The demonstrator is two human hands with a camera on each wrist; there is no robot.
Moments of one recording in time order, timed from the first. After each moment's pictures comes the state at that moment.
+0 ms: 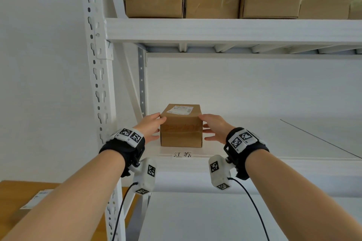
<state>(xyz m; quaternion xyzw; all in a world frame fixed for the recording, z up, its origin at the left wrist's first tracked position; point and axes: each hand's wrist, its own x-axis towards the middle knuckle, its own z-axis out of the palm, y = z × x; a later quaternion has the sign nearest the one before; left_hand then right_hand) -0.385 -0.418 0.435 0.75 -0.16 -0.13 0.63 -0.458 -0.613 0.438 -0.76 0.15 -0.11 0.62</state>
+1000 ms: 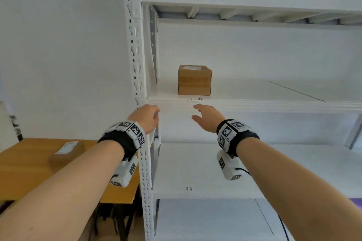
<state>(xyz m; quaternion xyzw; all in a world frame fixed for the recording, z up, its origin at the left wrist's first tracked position) -0.492 -0.279 0.343 0.93 -0.29 0.11 0.21 -0.580 -0.478 0.352 -0.97 0.10 -0.12 0.16</state>
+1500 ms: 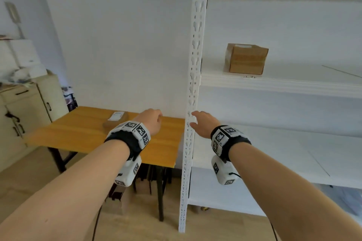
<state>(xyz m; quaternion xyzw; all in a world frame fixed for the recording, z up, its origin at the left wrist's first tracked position) -0.506 -0.099 0.275 0.96 -0.22 0.05 0.15 -0.556 -0.296 0.266 -0.99 0.04 -0.04 0.13</state>
